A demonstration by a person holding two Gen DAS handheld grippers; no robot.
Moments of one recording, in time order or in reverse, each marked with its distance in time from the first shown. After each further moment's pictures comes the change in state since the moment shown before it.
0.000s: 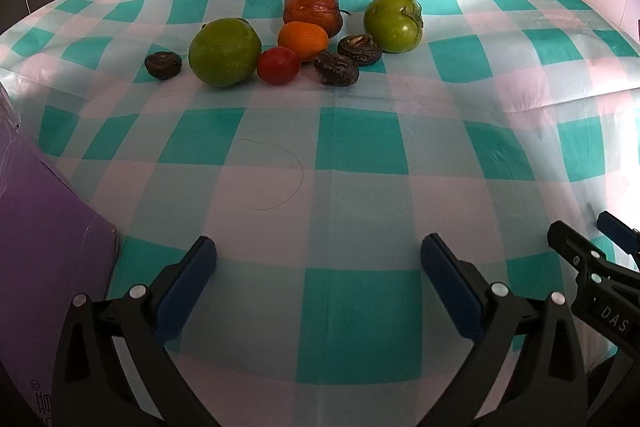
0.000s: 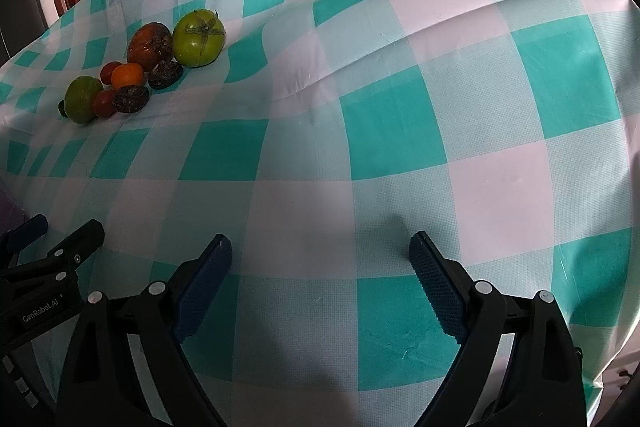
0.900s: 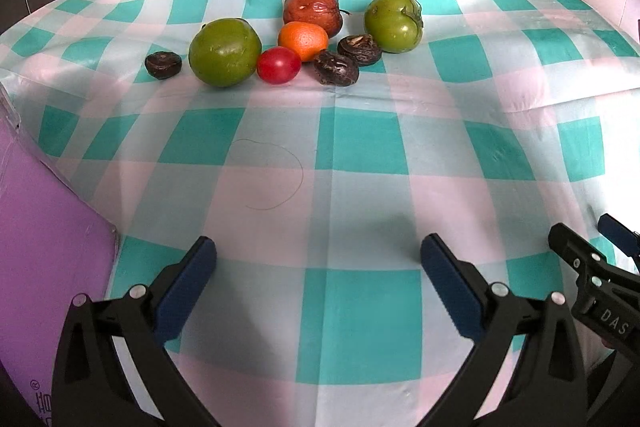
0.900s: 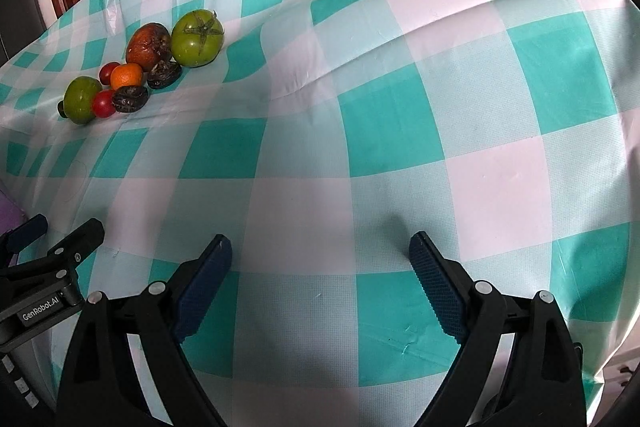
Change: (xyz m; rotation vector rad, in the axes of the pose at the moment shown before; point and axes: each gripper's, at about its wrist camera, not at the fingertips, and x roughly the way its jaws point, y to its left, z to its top) left arm 0.001 0.001 0.001 -0.001 0.000 -0.001; right arm -0.001 0.001 -0.002 0.003 0.000 -0.005
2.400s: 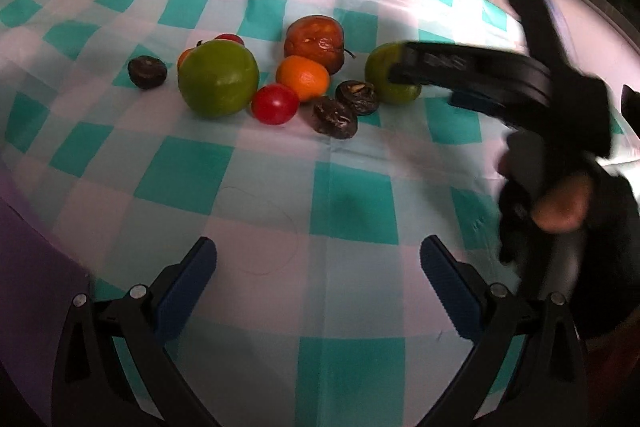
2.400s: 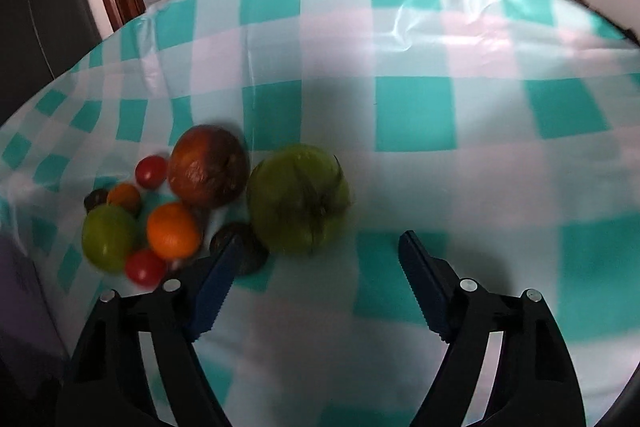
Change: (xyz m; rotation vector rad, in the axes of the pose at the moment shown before) left arm 0.010 0.023 0.024 -0.119 -0.073 -0.177; right arm 0.094 0.093 0.164 -0.111 -0.059 0.270
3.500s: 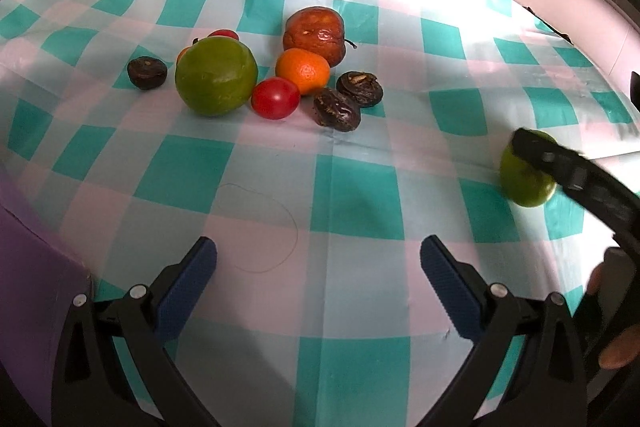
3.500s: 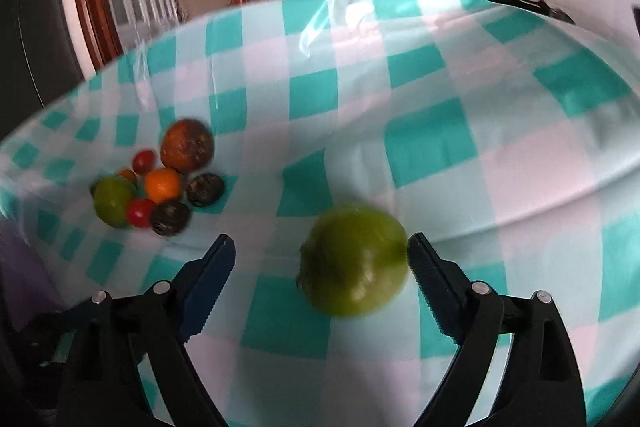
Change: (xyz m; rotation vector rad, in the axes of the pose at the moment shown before) left arm 0.002 -0.003 0.000 0.016 0.026 0.043; right arm -0.085 -0.033 -0.077 0.039 -0.108 -0.175
